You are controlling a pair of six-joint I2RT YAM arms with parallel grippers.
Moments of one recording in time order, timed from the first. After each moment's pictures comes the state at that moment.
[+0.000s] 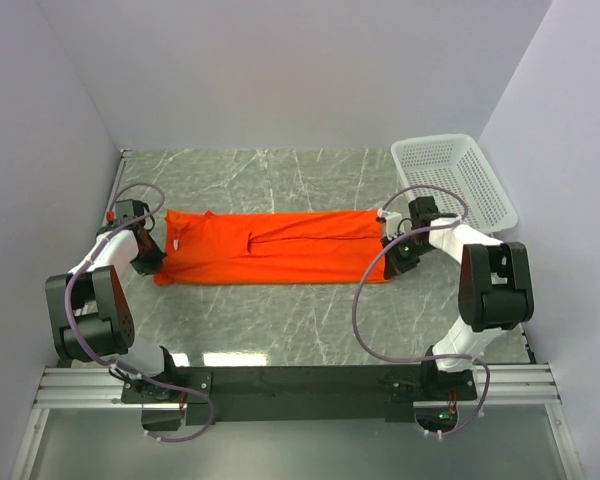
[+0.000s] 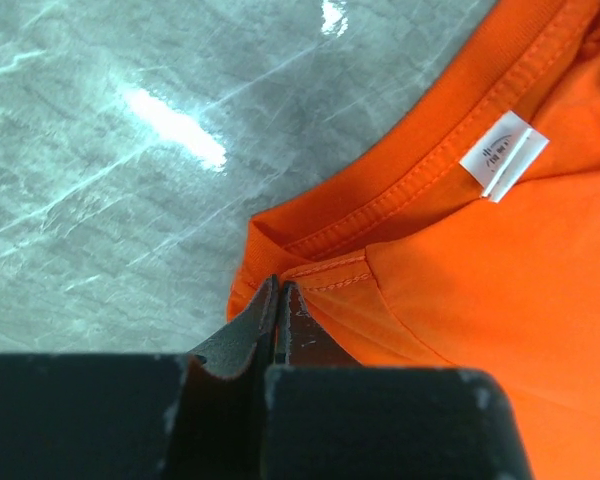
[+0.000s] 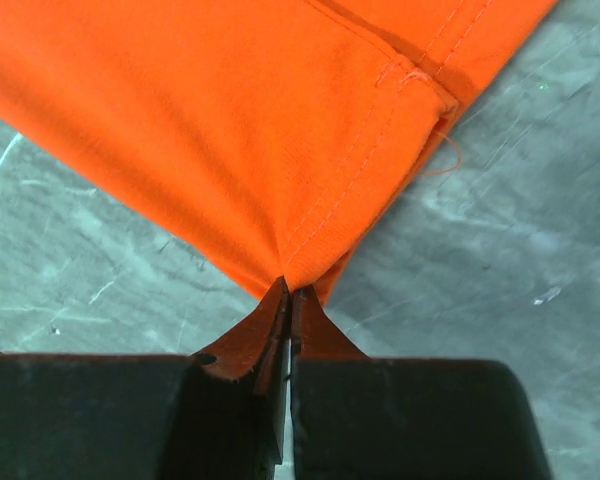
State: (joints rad) left arm 0.22 1.50 0.90 -0.55 -0.14 -0.46; right arm 0.04 1.68 0.97 -0.66 -0.44 -0.42
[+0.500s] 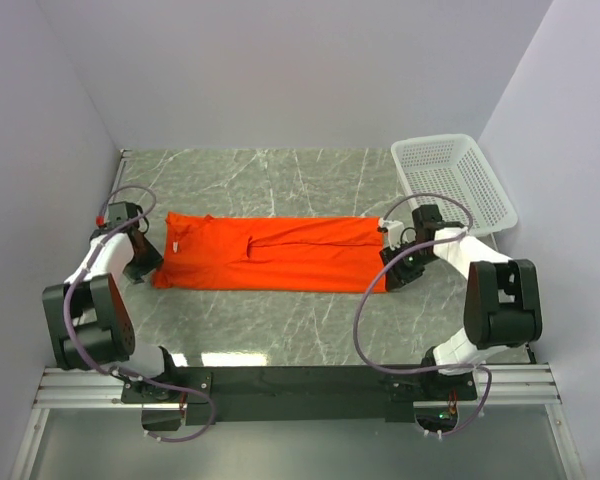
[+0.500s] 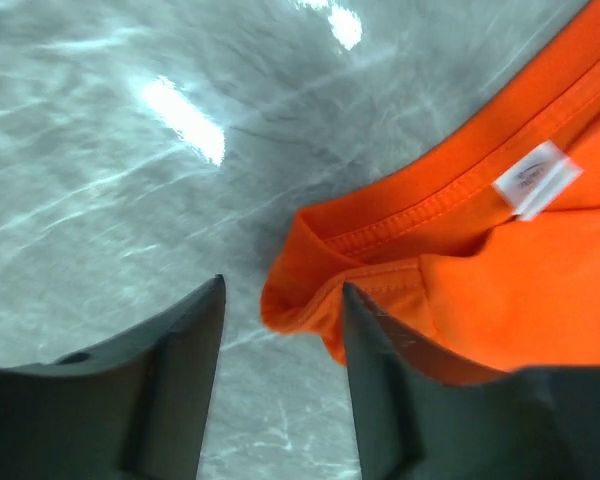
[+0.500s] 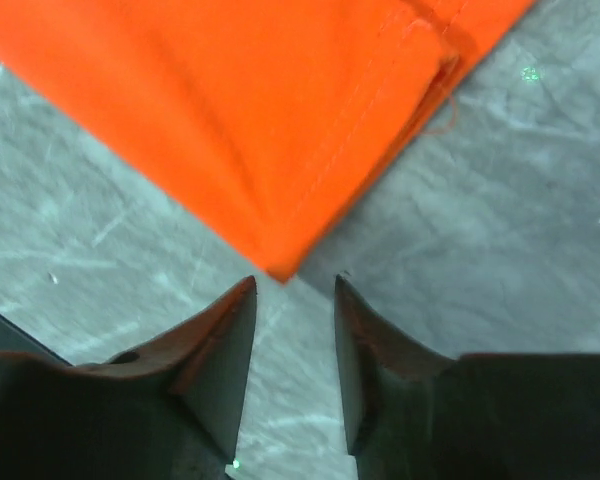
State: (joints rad) left arm 0.25 1.47 0.89 -0.61 -0.18 -0.50; right arm 0.04 1.56 0.88 -0.71 -0.43 -0.47
